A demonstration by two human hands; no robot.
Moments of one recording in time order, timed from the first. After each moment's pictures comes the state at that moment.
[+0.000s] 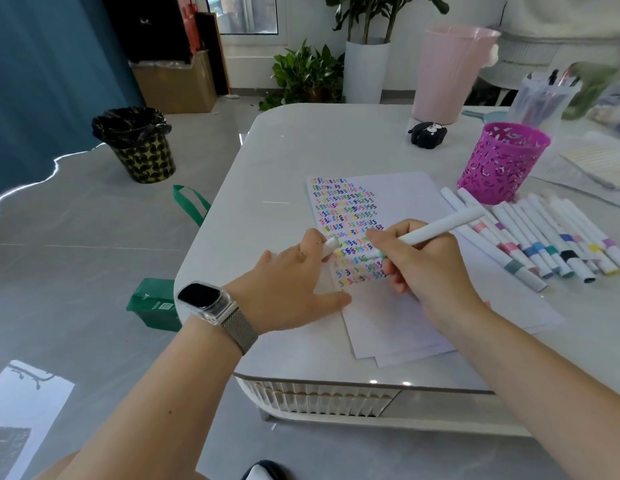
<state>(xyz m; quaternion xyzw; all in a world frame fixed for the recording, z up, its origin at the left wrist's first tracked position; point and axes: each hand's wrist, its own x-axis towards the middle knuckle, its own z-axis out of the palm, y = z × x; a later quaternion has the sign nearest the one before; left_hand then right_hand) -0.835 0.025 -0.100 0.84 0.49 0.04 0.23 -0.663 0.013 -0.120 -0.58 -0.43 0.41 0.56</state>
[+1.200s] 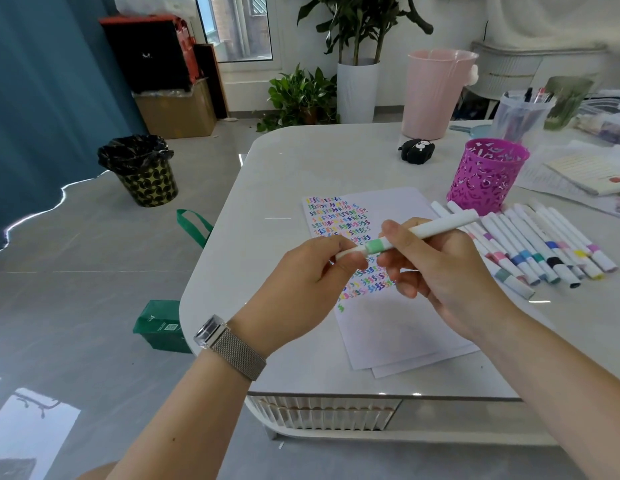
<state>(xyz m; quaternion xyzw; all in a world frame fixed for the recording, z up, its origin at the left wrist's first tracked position) -0.817 0.017 -0.084 0.79 0.41 0.31 0.32 -0.654 -0.008 -0.081 -0.48 -0.43 0.50 0.57</state>
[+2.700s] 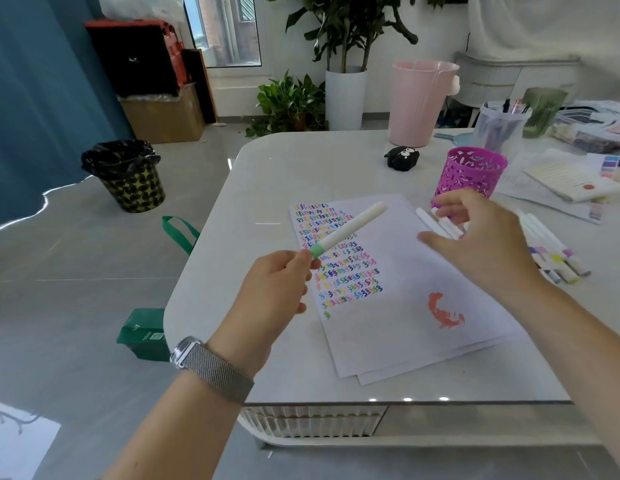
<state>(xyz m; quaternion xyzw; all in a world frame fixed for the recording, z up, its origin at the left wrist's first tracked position) -0.811 0.010 -0.077 0.53 0.57 0.38 0.49 -0.575 0.023 -0.084 -0.72 -0.58 0.08 0.38</state>
